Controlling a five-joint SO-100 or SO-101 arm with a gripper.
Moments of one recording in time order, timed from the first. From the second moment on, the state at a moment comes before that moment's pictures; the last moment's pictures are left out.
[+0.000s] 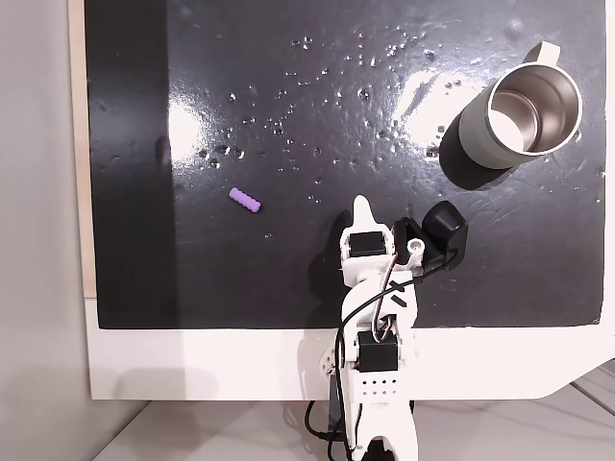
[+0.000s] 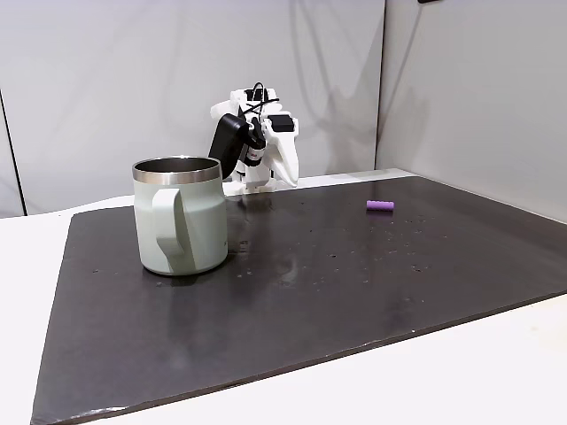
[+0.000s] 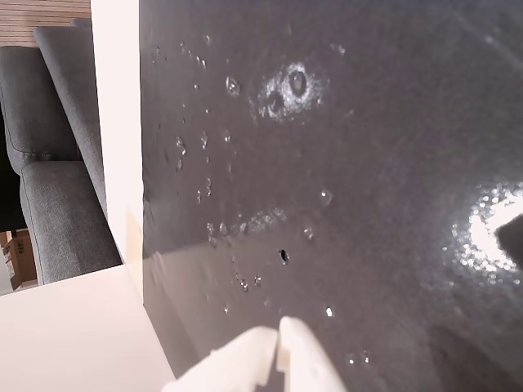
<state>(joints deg) -3.6 189.4 178.1 45.2 -3.1</state>
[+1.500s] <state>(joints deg) -25.0 104.4 100.3 71.6 -67.4</state>
